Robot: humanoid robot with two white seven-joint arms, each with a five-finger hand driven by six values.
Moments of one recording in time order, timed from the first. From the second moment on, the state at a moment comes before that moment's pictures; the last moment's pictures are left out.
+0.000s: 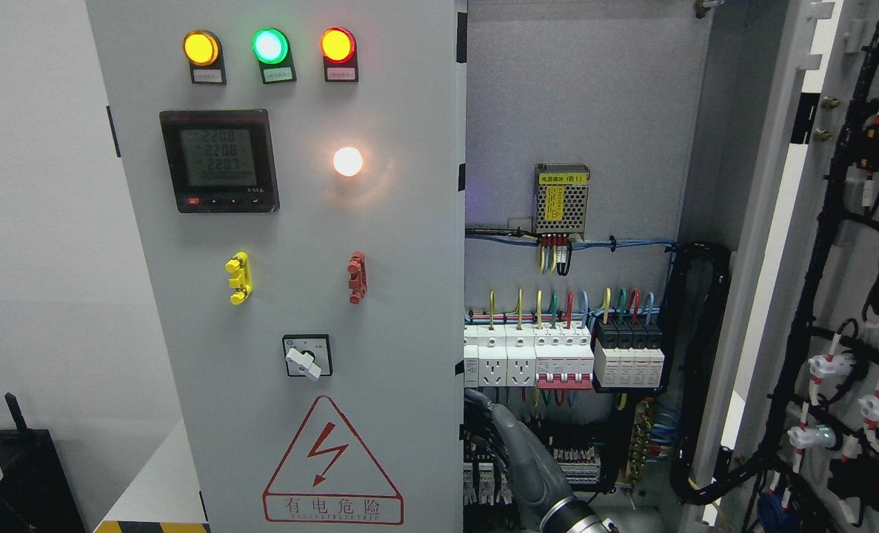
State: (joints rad) left arm 0.09 -0.05 0.11 -0.05 0.00 -0.12 -0.26; right arm -0.54 -0.07 0.40 -1.40 -0.36 0.09 0.14
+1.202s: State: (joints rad) left arm 0.09 -0.05 0.11 -0.05 0.00 -0.13 -0.26; right arm -0.57 -0.07 0.41 -1.35 -0.36 0.09 0.19
